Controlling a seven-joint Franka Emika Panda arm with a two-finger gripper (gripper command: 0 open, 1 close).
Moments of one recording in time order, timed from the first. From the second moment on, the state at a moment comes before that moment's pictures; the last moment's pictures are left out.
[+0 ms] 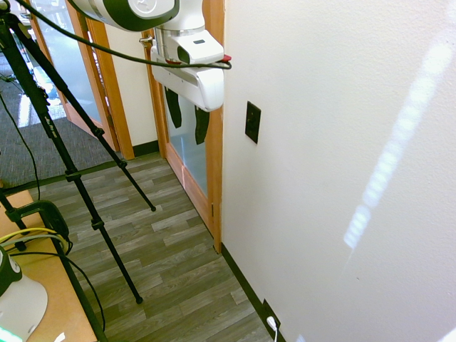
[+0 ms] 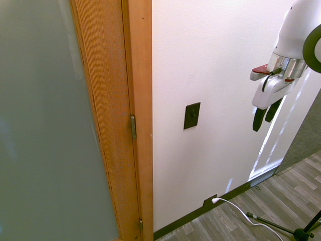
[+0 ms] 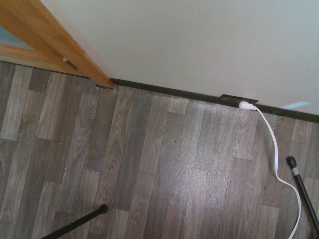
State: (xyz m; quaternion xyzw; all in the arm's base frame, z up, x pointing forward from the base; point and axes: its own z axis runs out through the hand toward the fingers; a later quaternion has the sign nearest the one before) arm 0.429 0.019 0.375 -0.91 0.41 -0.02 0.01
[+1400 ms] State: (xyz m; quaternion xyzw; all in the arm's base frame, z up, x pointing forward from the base) arm 0.586 0.088 0.316 -0.85 0.48 -0.20 0.07
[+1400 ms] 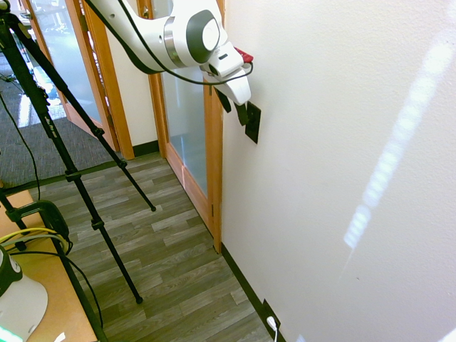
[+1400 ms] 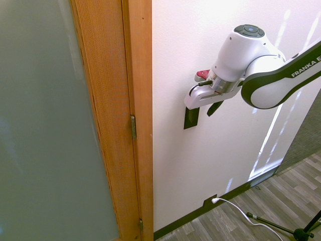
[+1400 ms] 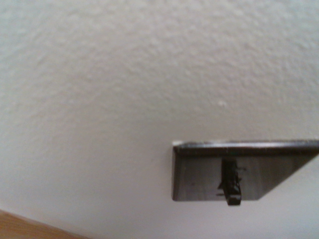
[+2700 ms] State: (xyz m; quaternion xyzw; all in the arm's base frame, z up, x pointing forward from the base) arm 0.603 0.073 0.304 -0.84 0.49 -0.23 0.09
